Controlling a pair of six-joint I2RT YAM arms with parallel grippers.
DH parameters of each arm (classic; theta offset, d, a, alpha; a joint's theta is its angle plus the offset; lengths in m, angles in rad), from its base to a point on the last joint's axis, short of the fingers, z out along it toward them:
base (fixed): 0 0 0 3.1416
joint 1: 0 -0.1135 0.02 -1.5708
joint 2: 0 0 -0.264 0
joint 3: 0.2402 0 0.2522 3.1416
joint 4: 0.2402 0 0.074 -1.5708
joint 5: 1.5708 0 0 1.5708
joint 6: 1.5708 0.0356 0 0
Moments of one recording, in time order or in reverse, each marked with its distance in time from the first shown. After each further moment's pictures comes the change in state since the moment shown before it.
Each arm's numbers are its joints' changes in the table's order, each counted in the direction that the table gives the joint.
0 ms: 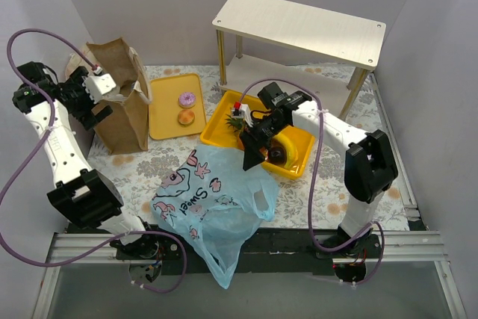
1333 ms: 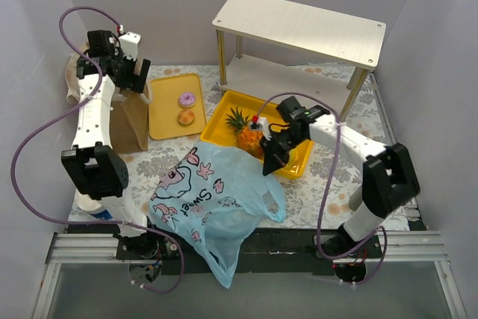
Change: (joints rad) left arm 0.429 -0.187 0.094 -0.350 -0.566 -1.052; right arm 0.008 0.089 -0.237 -0.073 0.069 0.010
